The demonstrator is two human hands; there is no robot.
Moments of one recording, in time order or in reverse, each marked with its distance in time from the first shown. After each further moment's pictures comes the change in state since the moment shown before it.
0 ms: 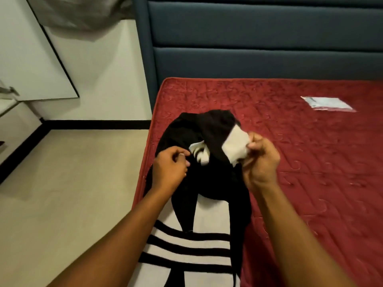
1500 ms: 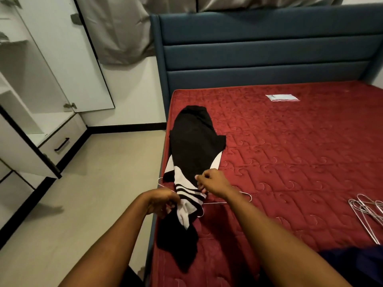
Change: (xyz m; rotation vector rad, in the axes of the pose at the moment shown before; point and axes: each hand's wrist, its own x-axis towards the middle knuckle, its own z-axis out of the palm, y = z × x) left_hand -0.401 0.008 -0.167 0.234 -0.676 -0.637; right_hand -0.378 -0.044 0.029 -1.043 -0.300 0.380
